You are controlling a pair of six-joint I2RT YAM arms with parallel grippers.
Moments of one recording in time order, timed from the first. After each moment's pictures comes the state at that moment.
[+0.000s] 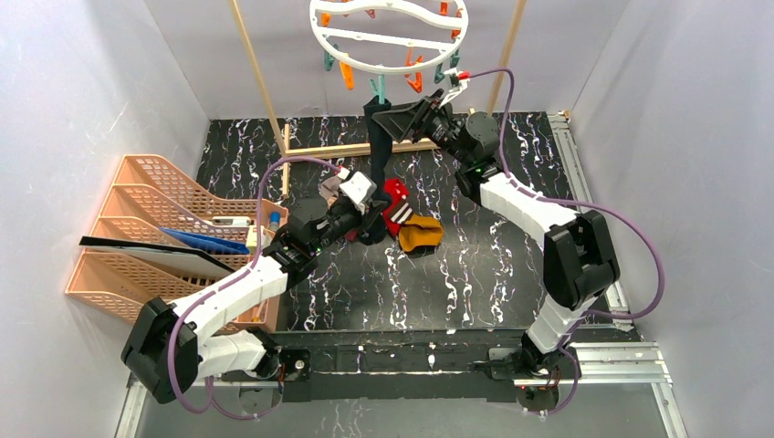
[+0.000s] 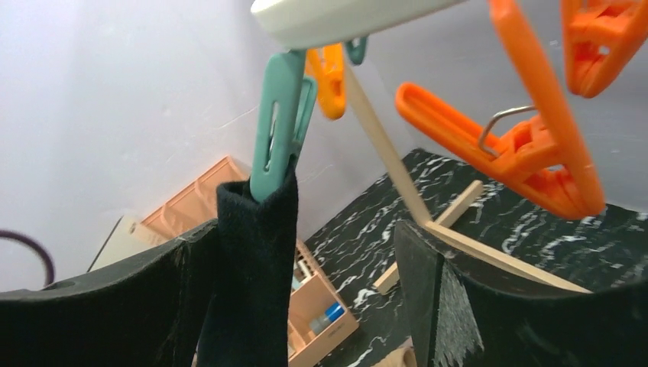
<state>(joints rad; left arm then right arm) -0.69 1.15 0.70 0.37 0.17 0.07 0.52 1.73 1.31 0.79 -0.48 0.75</state>
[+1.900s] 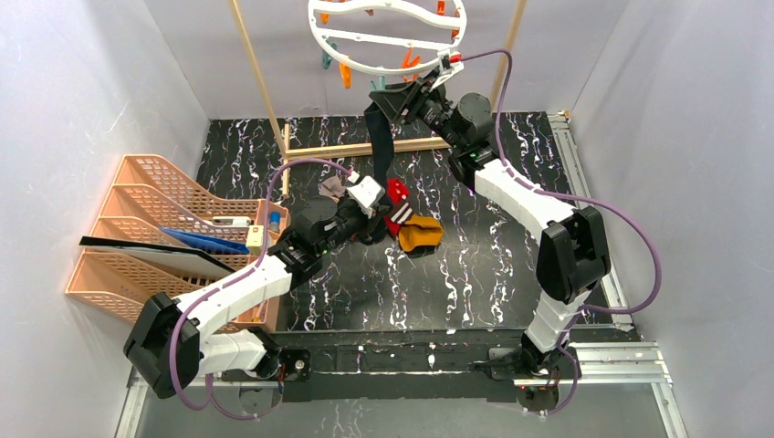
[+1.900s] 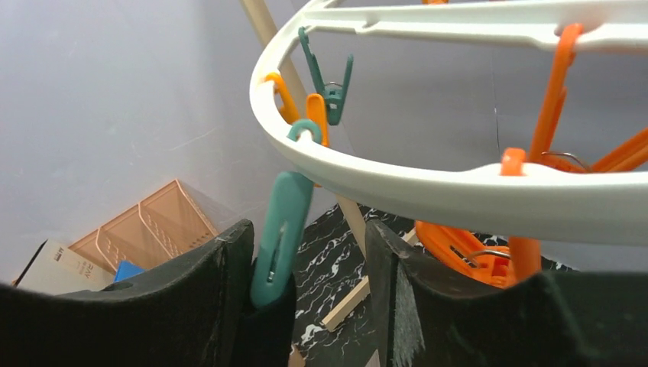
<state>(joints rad) -0.73 1.18 0.71 0.32 0.11 0.11 0.54 1.77 1.50 0.63 -0.35 0.55</state>
